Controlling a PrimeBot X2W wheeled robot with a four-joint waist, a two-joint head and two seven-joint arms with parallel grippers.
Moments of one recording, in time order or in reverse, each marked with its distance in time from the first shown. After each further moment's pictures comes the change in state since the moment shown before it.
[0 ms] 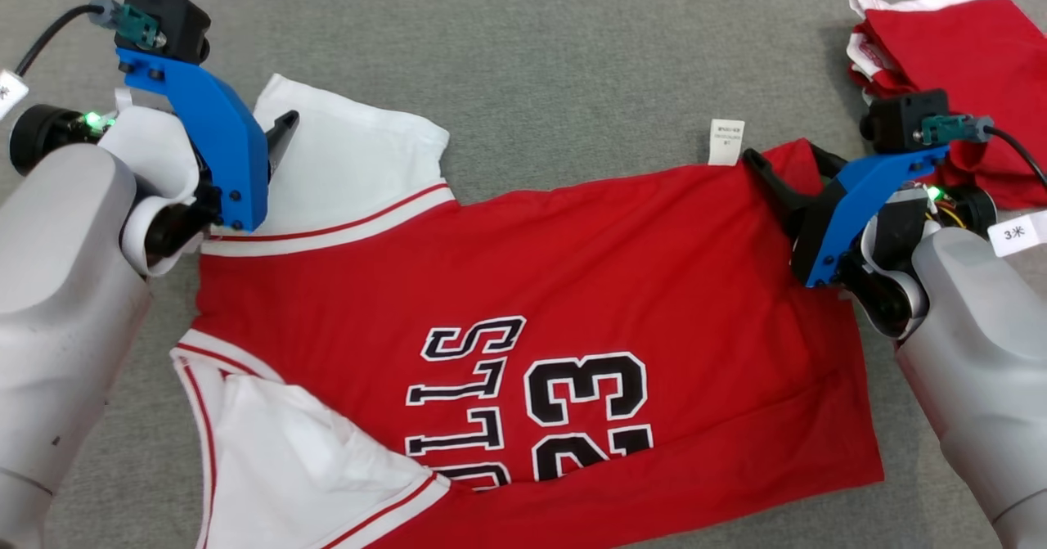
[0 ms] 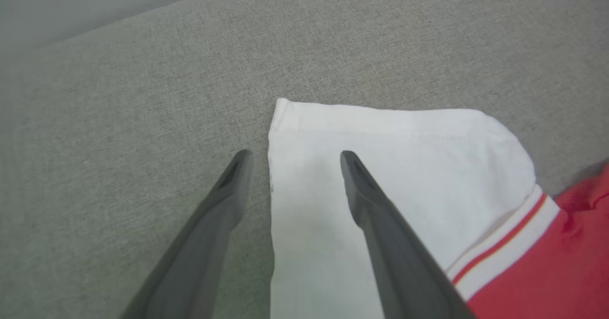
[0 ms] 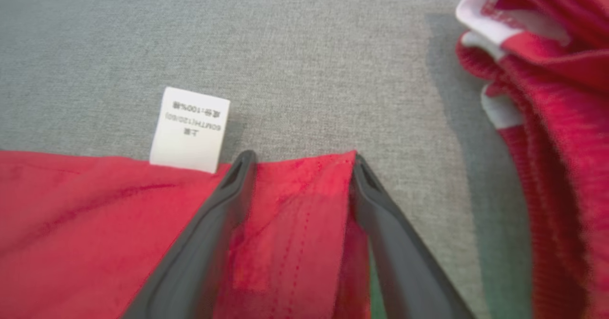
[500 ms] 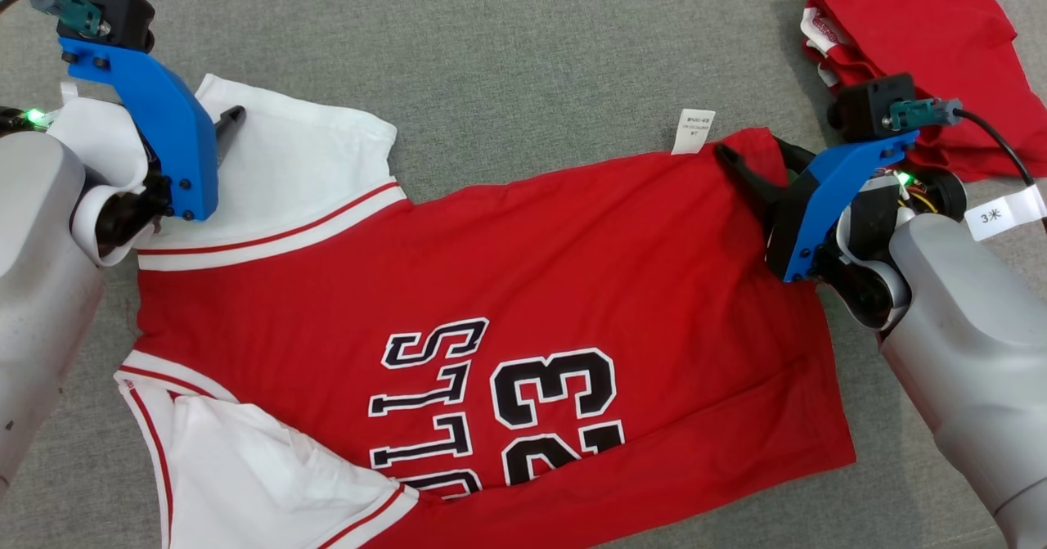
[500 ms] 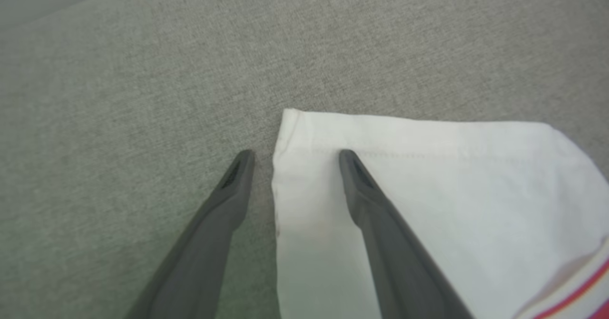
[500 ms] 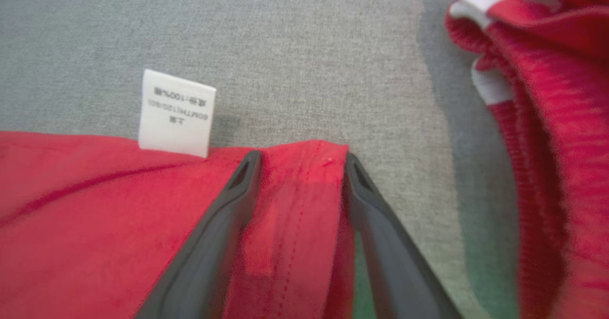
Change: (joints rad) left arm -0.073 0.051 -0.108 0.098 -0.089 -0.001 -0.008; right arm -0.046 -0.009 0.148 -0.016 0.110 0.000 0.014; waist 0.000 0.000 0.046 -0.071
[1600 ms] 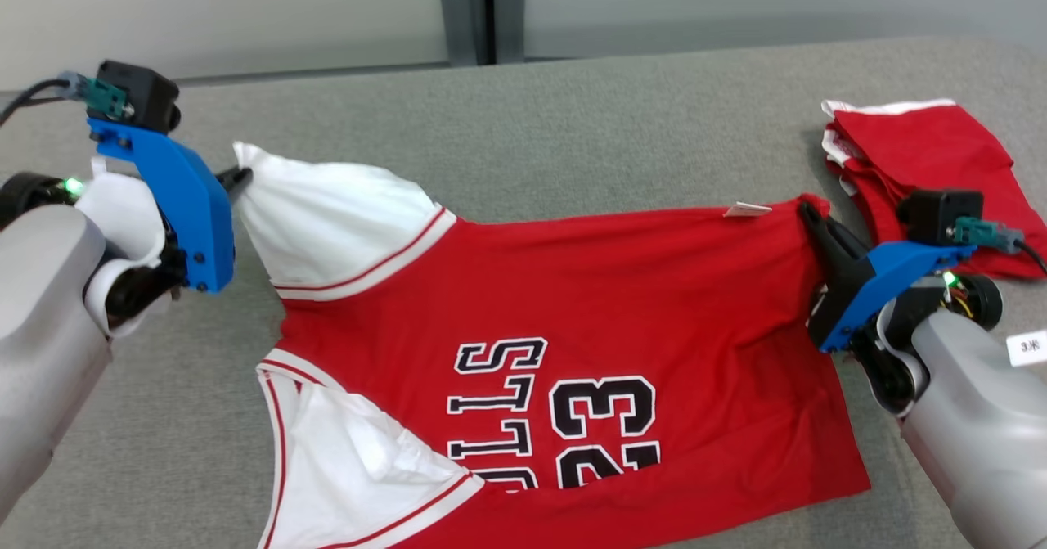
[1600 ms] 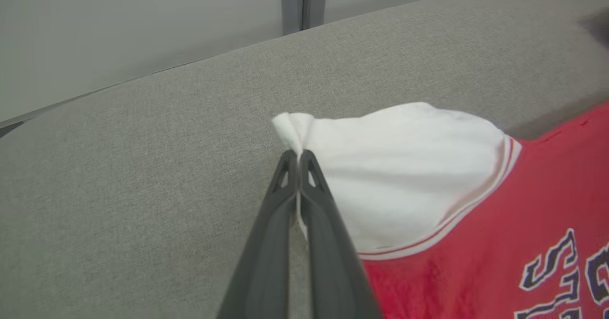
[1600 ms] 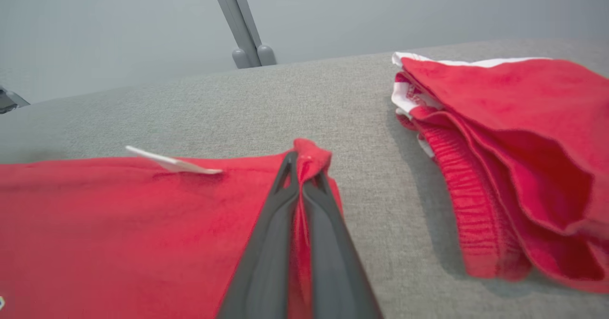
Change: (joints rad) left arm 0.059 0.080 -0.198 -0.083 -0.204 0.000 -0.131; right arm 0.115 -0.014 -0.009 0.164 0.086 0.000 -0.342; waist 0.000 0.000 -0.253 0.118
